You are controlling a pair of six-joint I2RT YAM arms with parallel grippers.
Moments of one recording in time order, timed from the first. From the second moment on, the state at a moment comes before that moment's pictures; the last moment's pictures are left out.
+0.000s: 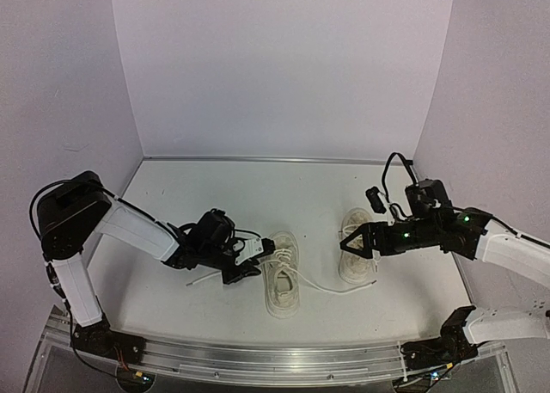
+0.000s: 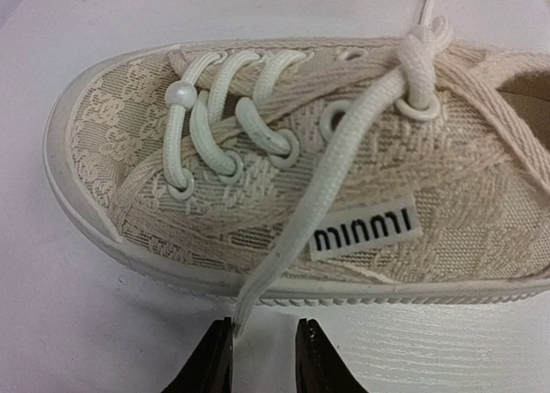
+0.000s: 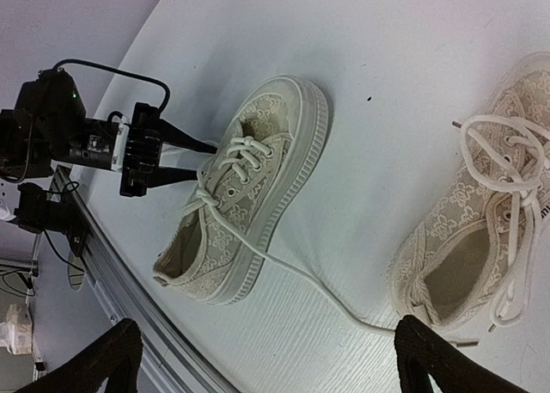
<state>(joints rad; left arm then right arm) -0.89 1.81 0.80 0.25 0.24 0.46 0.63 1.03 0.73 -0.42 -0.35 0.43</state>
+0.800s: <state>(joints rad) -0.89 1.63 0.76 0.37 0.32 0.35 0.63 1.10 0.71 -0.42 -0.37 0.41</state>
